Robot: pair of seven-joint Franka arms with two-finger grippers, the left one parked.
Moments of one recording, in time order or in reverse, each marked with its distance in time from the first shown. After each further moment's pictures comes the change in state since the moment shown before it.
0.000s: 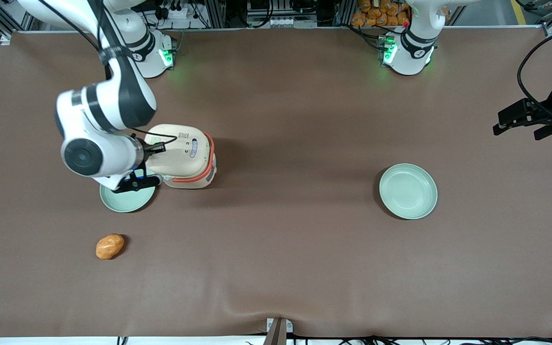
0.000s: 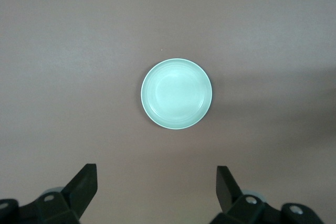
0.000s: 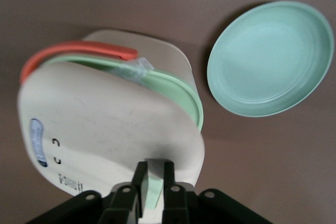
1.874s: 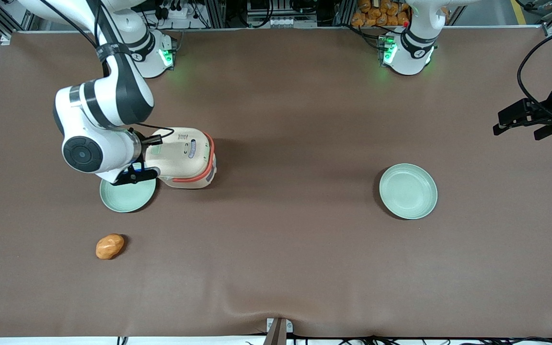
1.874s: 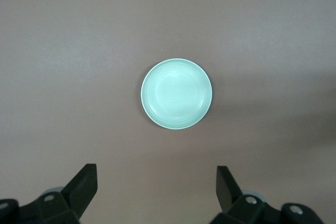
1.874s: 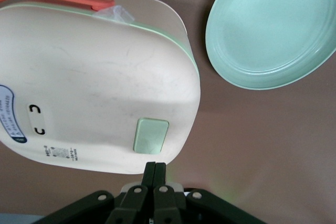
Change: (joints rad) arm -0.008 -0.009 0.001 -0.115 -0.002 -0.032 0.000
